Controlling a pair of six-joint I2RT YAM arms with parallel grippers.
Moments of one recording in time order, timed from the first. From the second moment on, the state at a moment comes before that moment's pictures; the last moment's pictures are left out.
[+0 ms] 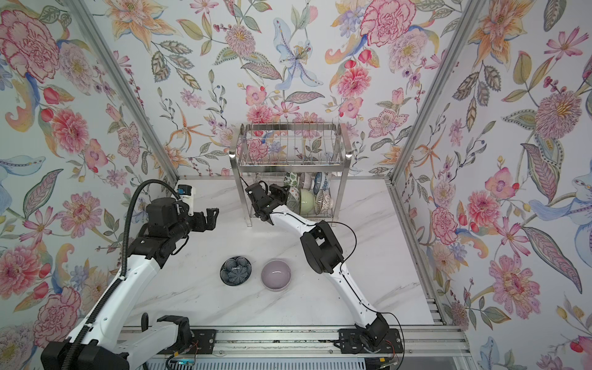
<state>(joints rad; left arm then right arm) -0.10 1.06 0.94 -0.37 0.11 -0.07 0.77 2.54 2.20 -0.29 1.21 -1.04</state>
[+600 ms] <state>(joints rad) -0.10 1.05 0.94 -0.37 0.12 -0.07 0.77 2.53 2.19 -0.29 1.21 -1.03</state>
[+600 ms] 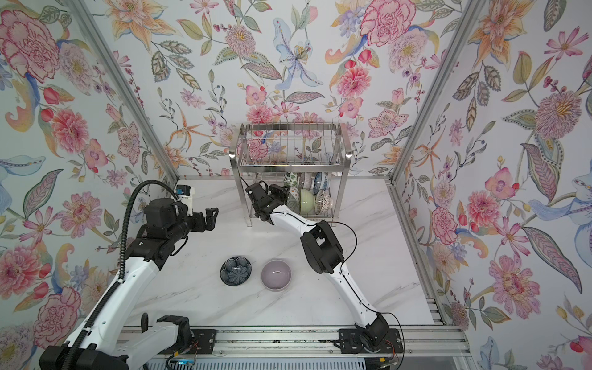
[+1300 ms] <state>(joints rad) -0.10 1.04 0.94 -0.37 0.13 -0.07 0.77 2.53 2.18 -0.30 1.18 -1.03</state>
